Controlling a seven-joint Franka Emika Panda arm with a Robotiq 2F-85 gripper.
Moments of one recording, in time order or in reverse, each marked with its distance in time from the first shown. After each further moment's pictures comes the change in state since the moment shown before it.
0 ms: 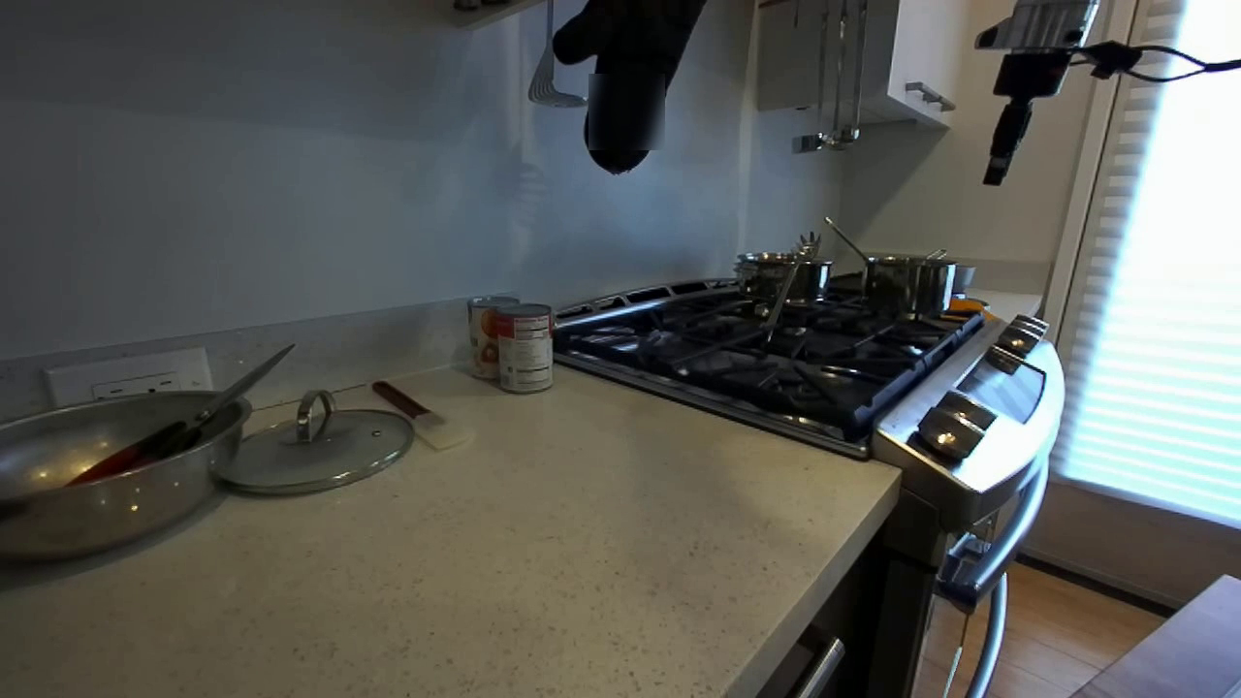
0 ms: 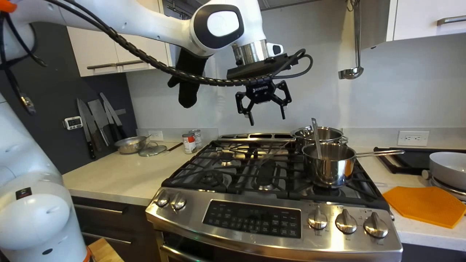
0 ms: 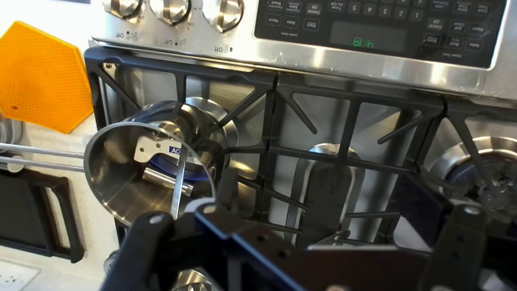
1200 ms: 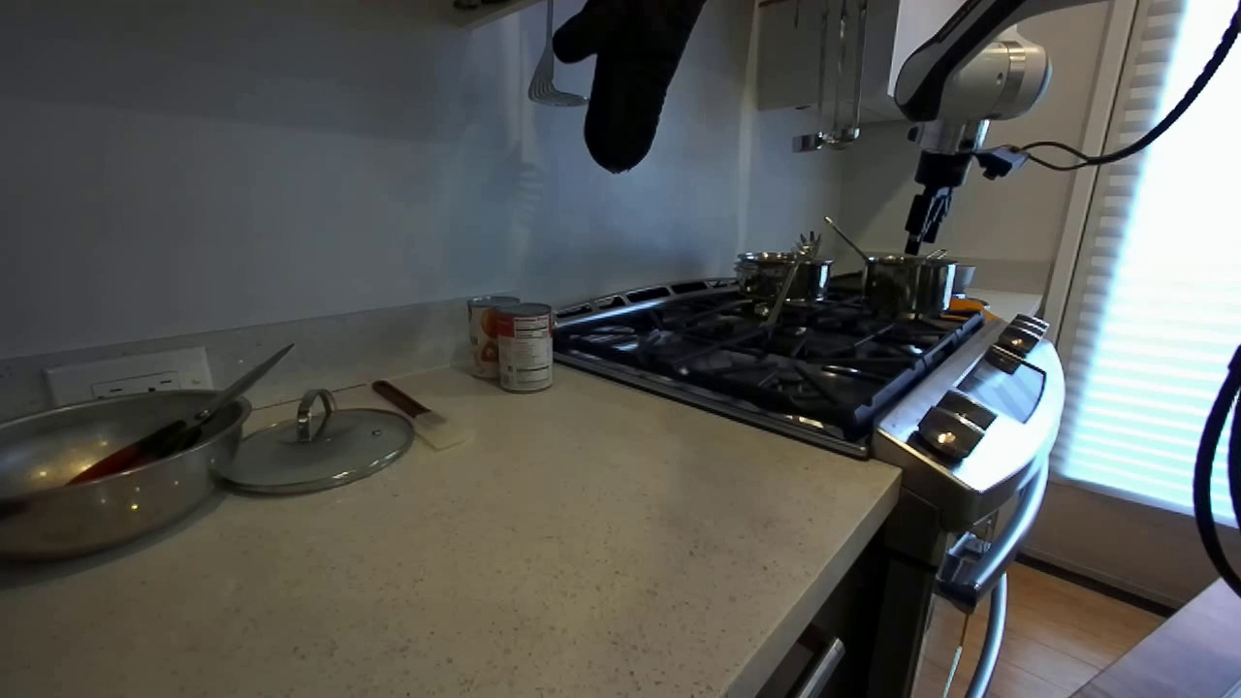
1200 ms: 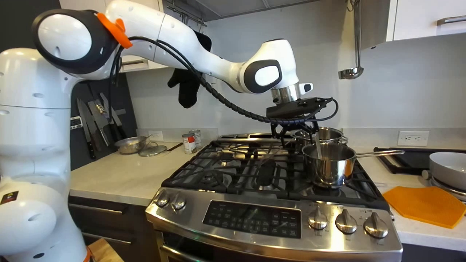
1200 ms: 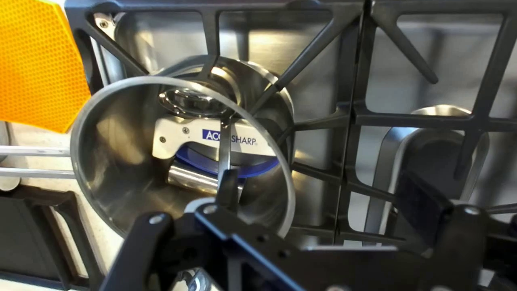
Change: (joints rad) arm -0.175 0.448 0.169 0.232 0.153 0.213 0.057
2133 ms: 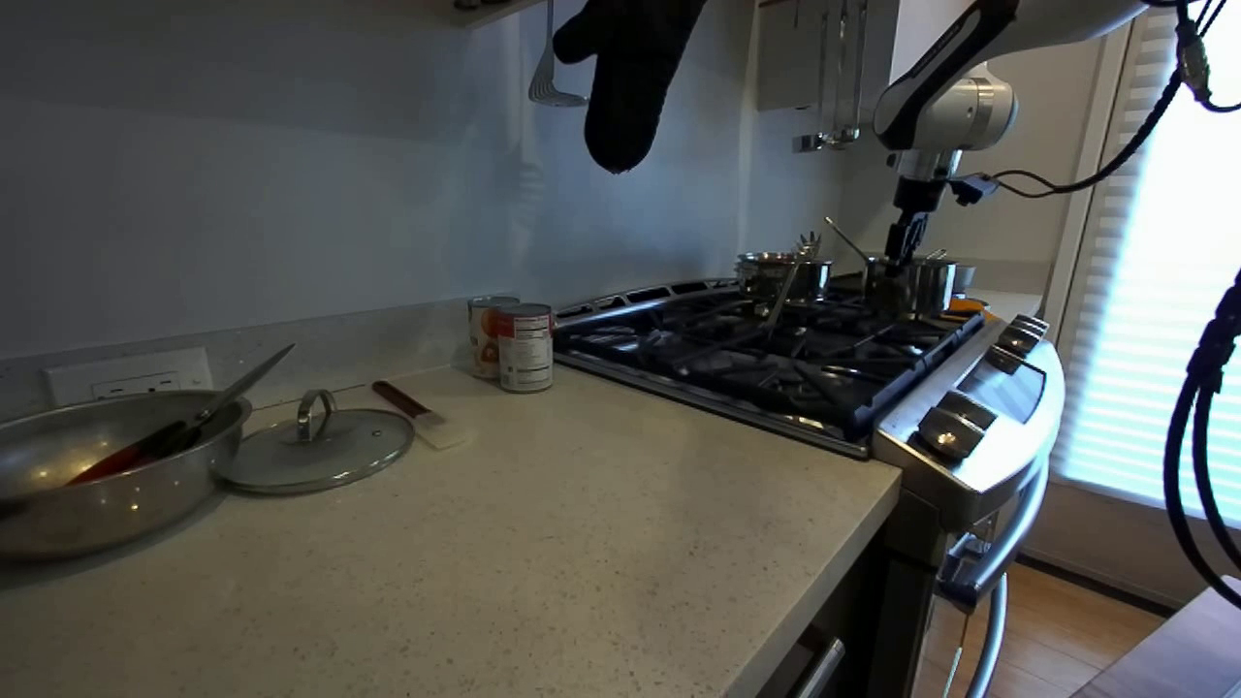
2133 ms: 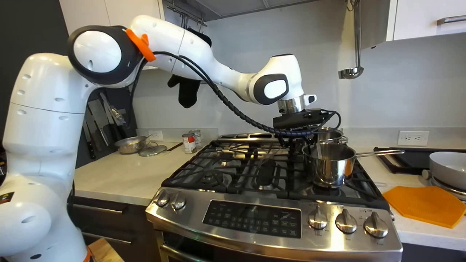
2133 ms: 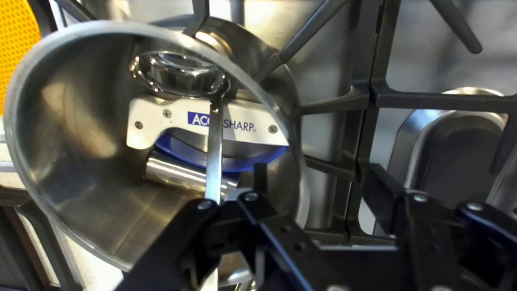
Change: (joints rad) arm -0.059 0.128 0.083 0.093 0.022 0.020 0.000
